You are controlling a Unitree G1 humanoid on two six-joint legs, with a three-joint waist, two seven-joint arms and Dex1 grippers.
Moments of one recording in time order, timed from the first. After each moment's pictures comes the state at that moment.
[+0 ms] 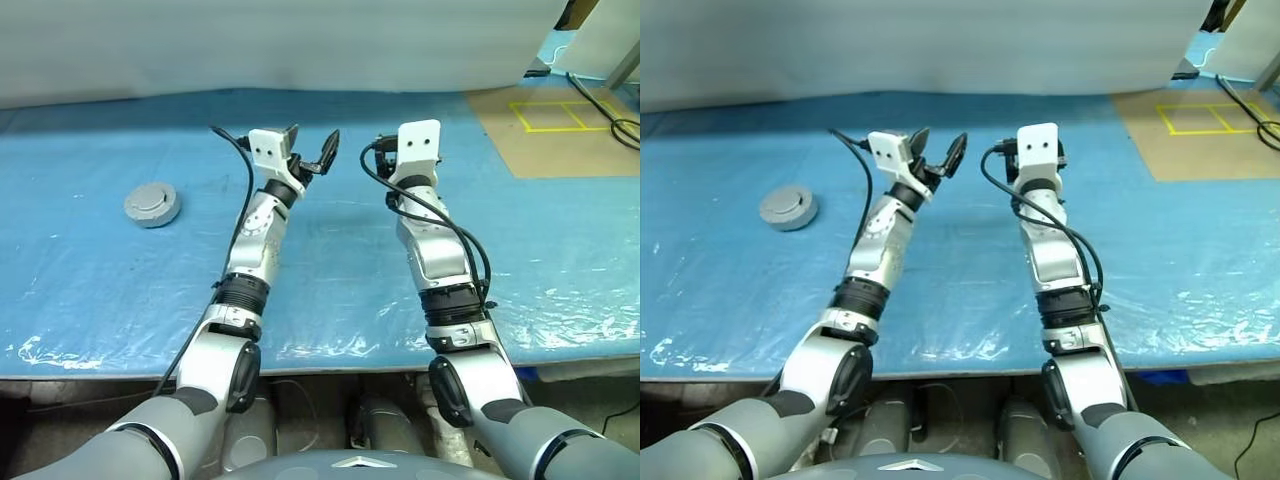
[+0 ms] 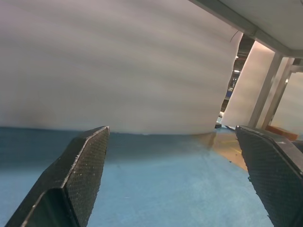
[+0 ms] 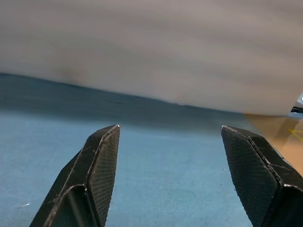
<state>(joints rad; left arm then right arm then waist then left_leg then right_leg) -0.81 -0.07 0.11 0.62 -0.27 -0.23 -0.38 -0.71 -0.08 -0.01 0.20 -0.12 0.29 -0.15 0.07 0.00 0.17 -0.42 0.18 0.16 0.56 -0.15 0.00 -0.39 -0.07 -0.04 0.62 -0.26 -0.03</state>
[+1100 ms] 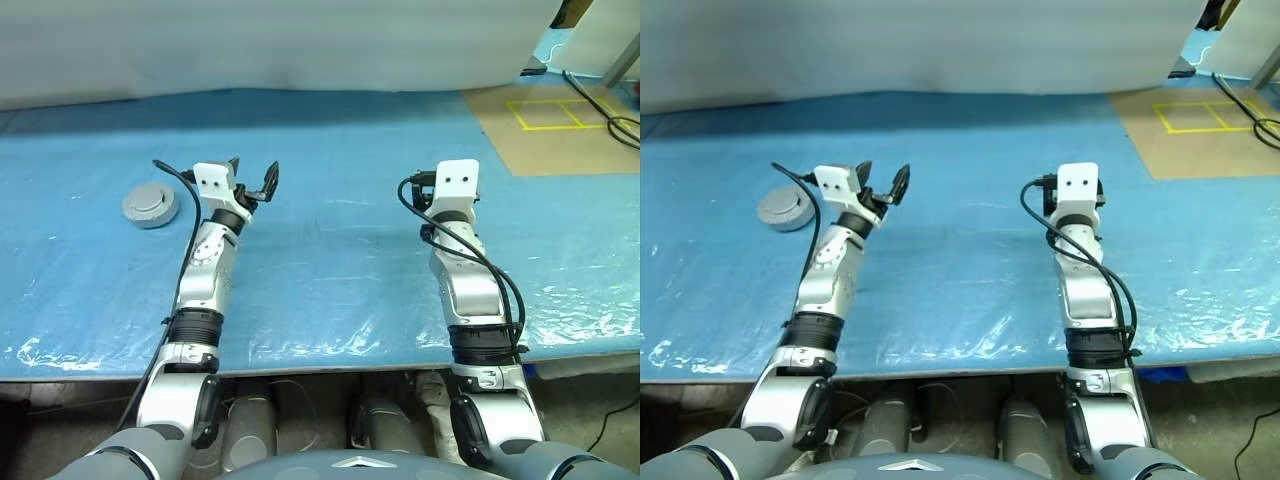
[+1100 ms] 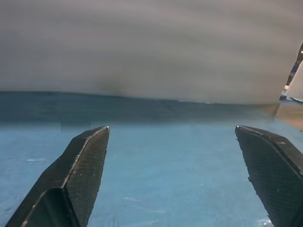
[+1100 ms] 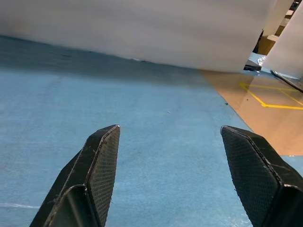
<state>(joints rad) -0.57 0.10 0.15 0.41 -0.26 -0.13 -0.31 -0.48 -0.15 -0.08 0.01 -0.12 0.38 -0.13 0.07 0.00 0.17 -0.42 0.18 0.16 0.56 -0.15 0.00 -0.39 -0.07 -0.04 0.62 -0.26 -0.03</state>
